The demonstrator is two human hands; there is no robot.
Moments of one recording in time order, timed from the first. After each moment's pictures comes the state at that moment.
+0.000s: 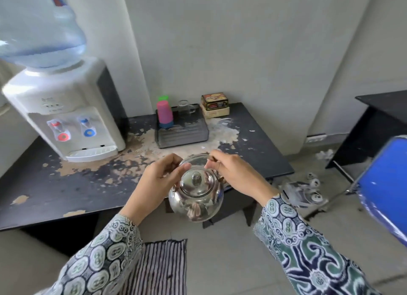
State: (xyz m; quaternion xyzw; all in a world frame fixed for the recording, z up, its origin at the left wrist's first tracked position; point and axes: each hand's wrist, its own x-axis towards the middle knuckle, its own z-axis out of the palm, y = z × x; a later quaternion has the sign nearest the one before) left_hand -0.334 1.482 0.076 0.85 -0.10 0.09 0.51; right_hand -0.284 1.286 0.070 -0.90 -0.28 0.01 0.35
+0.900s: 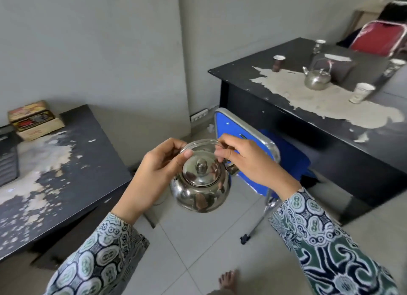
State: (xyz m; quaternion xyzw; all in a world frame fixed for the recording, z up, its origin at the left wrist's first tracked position) left_hand -0.273 0.985 0.077 0.74 -0.29 -0.09 0.60; right_hand -0.319 0.783 0.066 -0.89 -0.05 -0.07 0.45
